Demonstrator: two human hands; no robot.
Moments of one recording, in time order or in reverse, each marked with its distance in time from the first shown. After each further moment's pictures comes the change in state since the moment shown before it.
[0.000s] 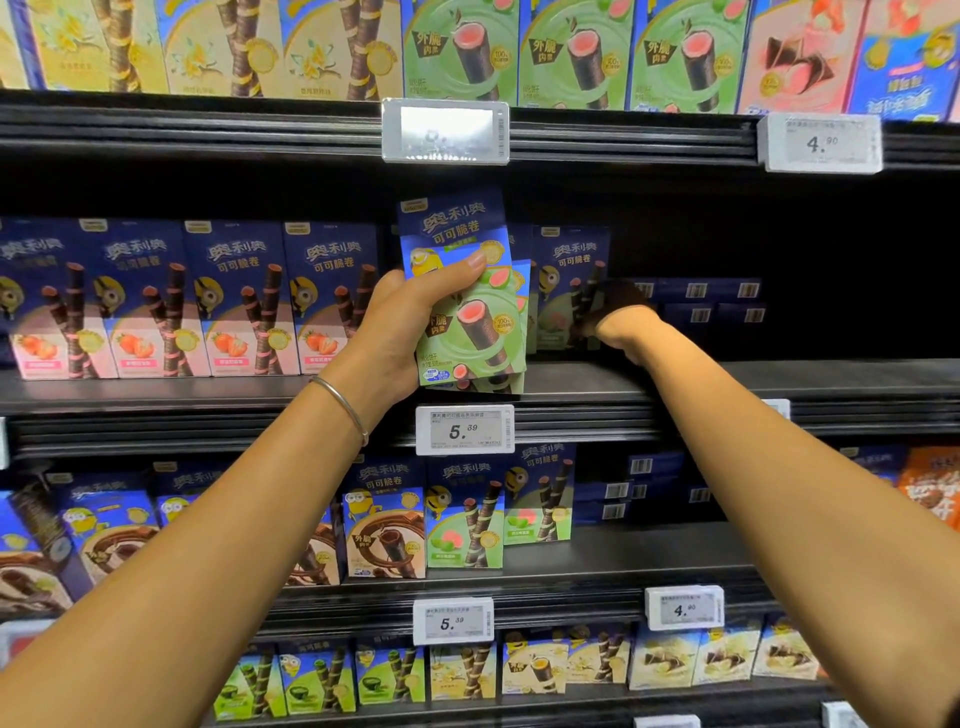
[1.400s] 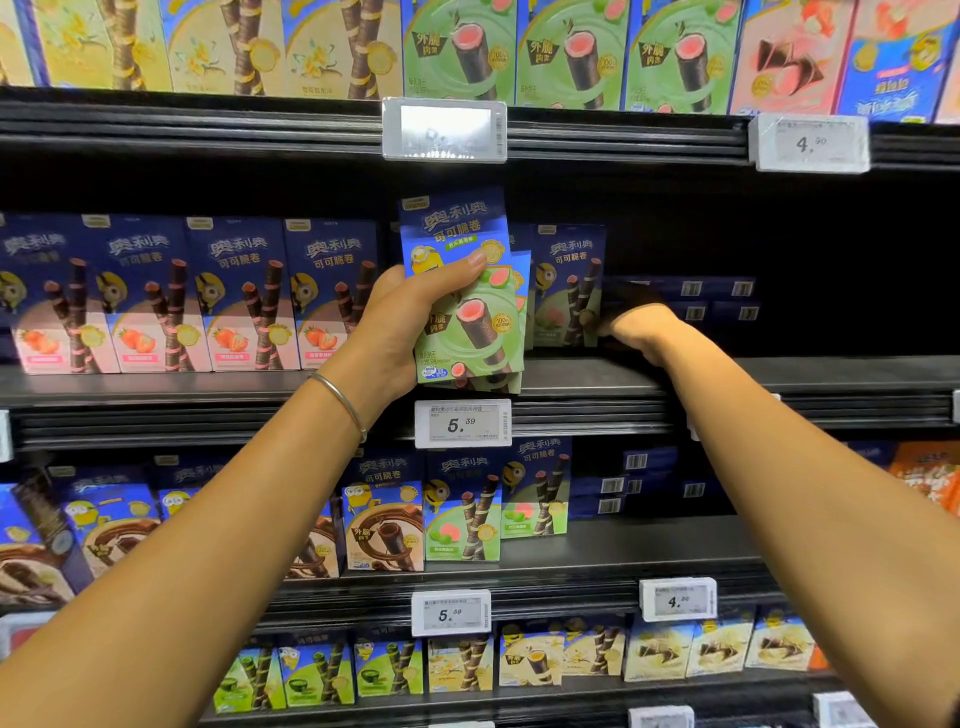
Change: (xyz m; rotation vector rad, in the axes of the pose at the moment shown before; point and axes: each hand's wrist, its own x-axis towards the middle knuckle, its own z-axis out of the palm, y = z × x) left_hand -0.004 0.000 0.000 -0.009 -0.011 0.016; right_hand 0.002 0.030 -0.011 0.088 0.025 0.020
